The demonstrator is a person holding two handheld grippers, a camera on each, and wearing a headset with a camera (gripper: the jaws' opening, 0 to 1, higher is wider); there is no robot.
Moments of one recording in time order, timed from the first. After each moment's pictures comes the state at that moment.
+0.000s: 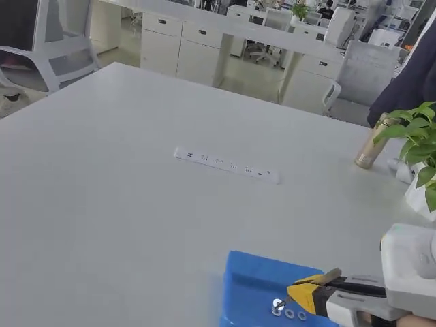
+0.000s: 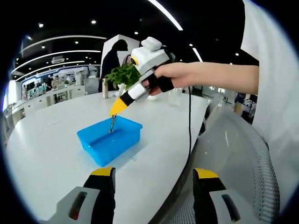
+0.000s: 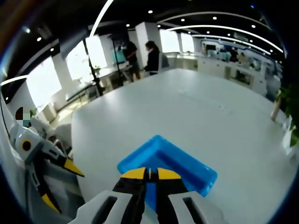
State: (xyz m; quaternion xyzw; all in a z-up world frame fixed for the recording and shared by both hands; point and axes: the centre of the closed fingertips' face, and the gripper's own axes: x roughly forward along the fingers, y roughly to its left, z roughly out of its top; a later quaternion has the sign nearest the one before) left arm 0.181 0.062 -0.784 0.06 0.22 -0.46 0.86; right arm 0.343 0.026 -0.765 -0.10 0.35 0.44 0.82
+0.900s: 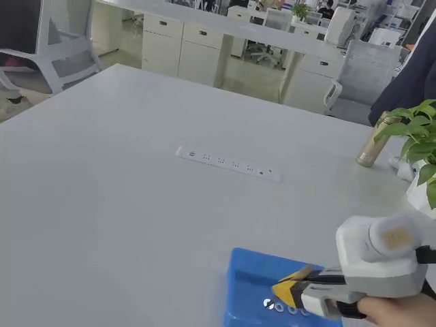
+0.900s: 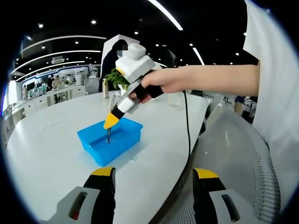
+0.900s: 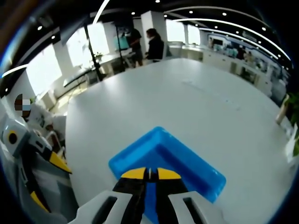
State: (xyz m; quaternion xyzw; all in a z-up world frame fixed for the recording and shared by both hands) left arm 0.182 0.062 -0.784 0.06 0.22 -0.46 0.86; right arm 0.349 0.042 -0.798 -0.14 0.38 0.45 0.80
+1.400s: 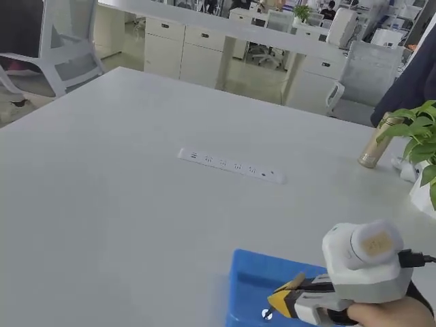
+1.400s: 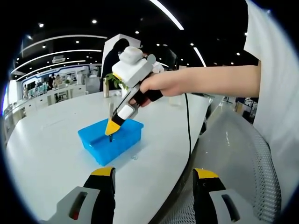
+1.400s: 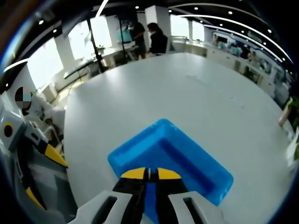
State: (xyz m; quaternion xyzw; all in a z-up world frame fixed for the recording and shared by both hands) left arm 0.182 0.064 -0.785 0.06 0.23 -0.46 0.86; right arm 0.341 0.046 -0.815 -0.16 0.40 0.45 0.78
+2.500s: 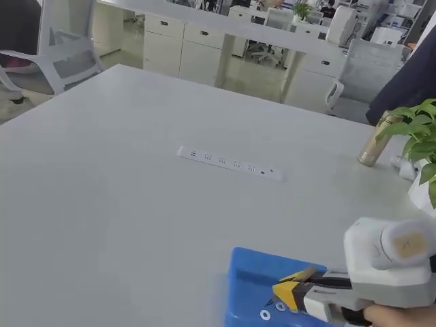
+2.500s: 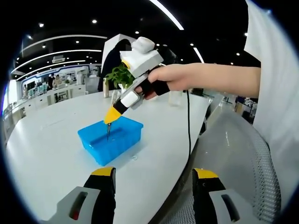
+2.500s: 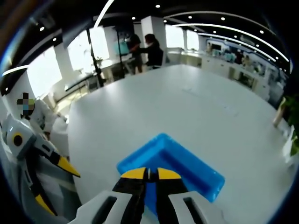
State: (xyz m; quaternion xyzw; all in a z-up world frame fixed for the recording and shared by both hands) left arm 0.182 0.063 -0.785 0.06 0.23 -0.46 0.86; right arm 0.337 0.044 -0.774 -0.13 0.35 0.44 0.81
